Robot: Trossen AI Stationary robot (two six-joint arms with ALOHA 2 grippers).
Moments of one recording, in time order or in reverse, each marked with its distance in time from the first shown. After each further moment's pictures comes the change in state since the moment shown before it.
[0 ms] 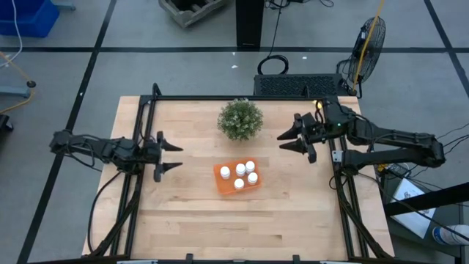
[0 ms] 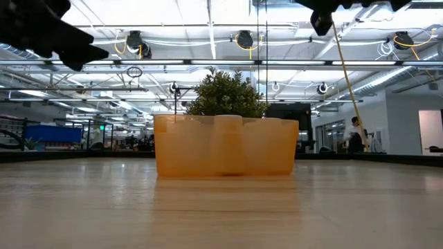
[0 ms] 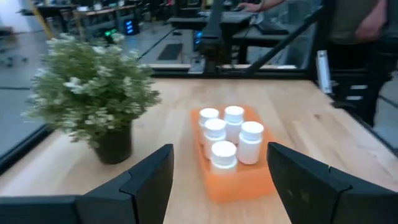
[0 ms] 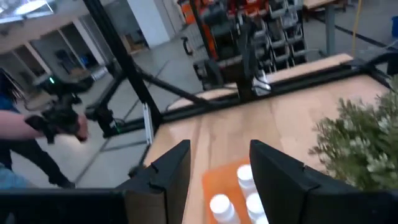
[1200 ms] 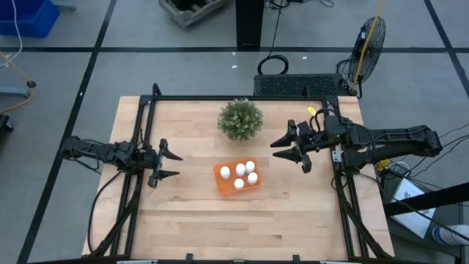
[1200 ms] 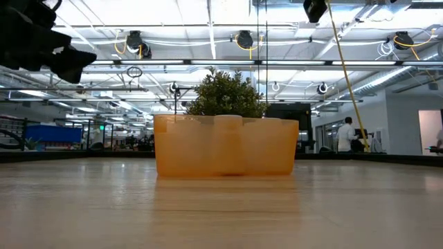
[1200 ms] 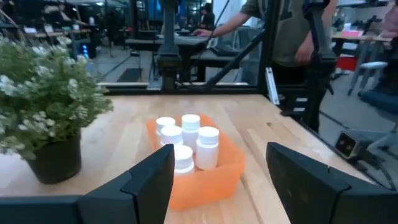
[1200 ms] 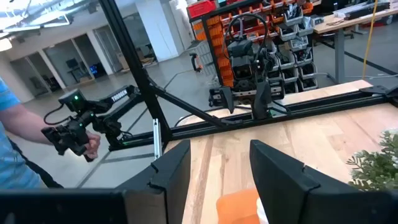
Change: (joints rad) left arm 0.000 -0.243 -0.186 0.069 0.190 0.007; right arm 0.197 0.077 0.000 0.175 0.189 0.002
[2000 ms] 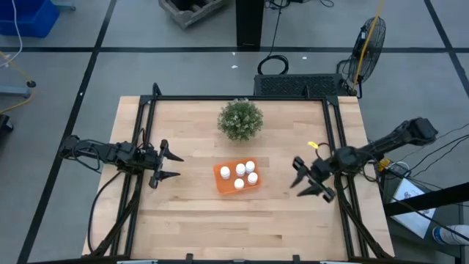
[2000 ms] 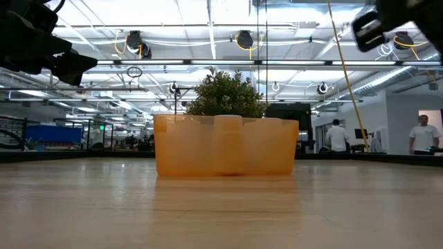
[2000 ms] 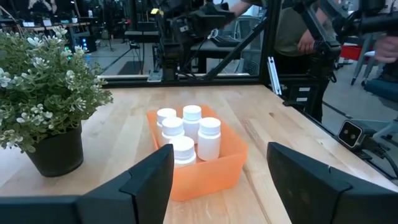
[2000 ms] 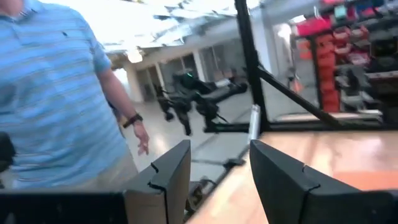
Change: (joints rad) left arm 0.000 0.036 0.000 -0.003 0.002 0.009; right arm 0.346 -0.108 -0.633 0.772 -0.051 0.004
